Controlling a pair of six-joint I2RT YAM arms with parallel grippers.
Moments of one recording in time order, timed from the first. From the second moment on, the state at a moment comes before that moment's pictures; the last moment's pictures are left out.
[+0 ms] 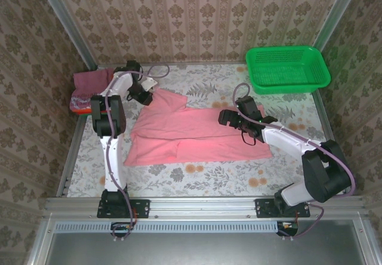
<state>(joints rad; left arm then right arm) -0.09 2.39 2.03 -1.04 0.24 0.63 0.41 1.45 0.84 -0.22 0.08 0.61</state>
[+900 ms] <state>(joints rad) -0.07 2.24 1.89 -0.95 0.35 0.61 0.53 1.75 1.02 -0.34 0.07 0.63</state>
